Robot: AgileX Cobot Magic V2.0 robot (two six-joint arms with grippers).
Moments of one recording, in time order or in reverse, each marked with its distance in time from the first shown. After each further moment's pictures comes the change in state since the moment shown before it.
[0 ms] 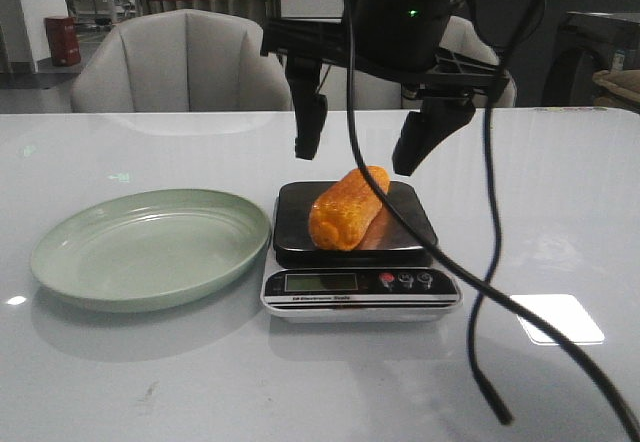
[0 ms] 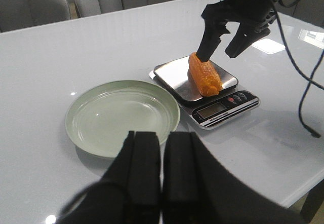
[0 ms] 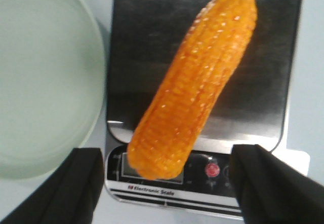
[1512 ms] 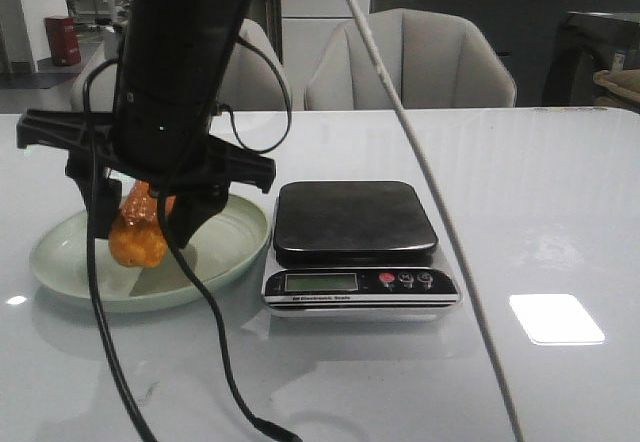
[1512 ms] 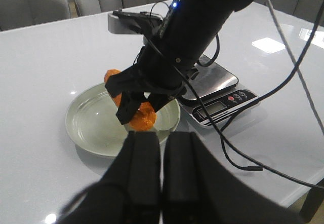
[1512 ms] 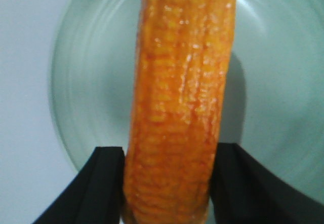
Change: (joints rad) left arm 0.000 0.000 0.002 0.000 0.000 0.000; right arm 0.264 0.352 -0.321 0.004 -0.152 0.103
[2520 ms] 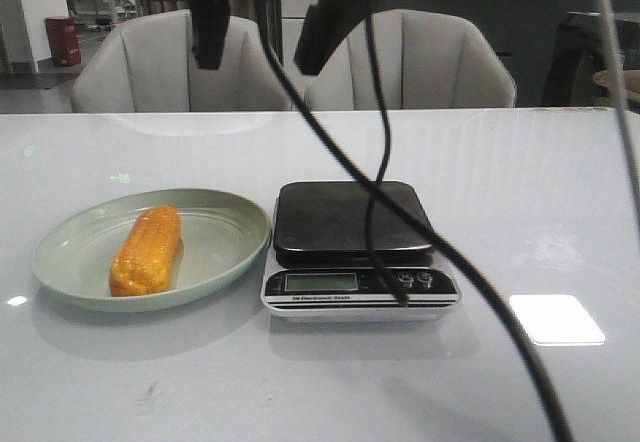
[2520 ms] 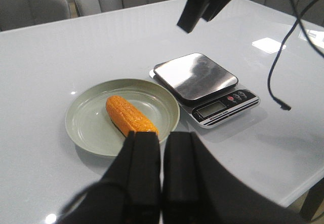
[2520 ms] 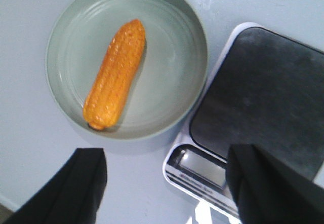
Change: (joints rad) left arm 0.000 0.000 0.000 0.000 0.000 0.000; right arm -0.156 -0.358 0.003 0.024 0.375 -0.478
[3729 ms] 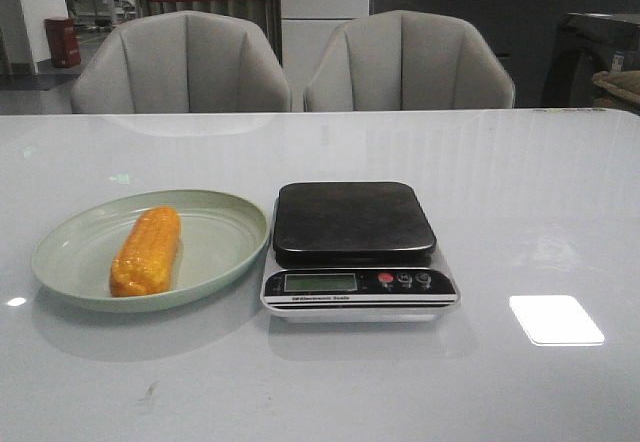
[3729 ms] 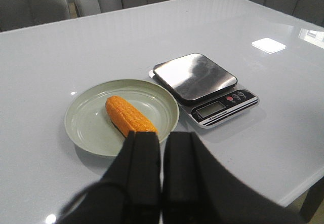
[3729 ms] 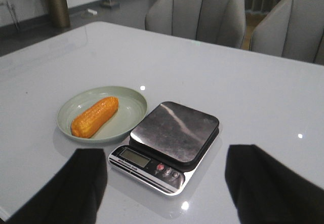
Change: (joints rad) left arm 0.000 0.000 0.000 0.000 0.000 0.000; right arm -0.106 -1.613 1.461 -0.076 -0.756 -0.154
